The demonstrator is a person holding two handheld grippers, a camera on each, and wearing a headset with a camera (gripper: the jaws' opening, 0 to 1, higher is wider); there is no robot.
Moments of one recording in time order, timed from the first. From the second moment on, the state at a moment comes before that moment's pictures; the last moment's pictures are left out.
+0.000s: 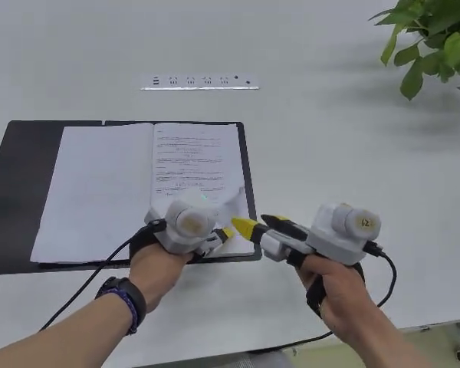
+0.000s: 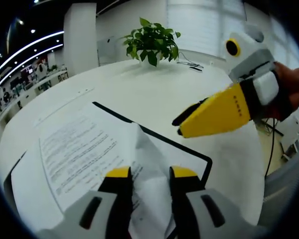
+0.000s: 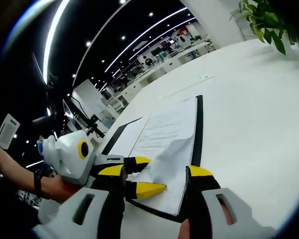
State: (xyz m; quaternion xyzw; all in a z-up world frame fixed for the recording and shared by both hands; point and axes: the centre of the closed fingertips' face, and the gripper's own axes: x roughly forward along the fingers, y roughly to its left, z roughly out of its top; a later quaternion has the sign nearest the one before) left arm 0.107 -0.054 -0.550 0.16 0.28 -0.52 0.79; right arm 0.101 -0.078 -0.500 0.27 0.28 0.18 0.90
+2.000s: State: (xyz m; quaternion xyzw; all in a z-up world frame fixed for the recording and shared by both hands) left arm 0.061 0.028 -0.522 0.13 0.34 -0.47 0.81; right arm 0.096 -0.058 -0.511 0.40 0.28 0.18 0.85
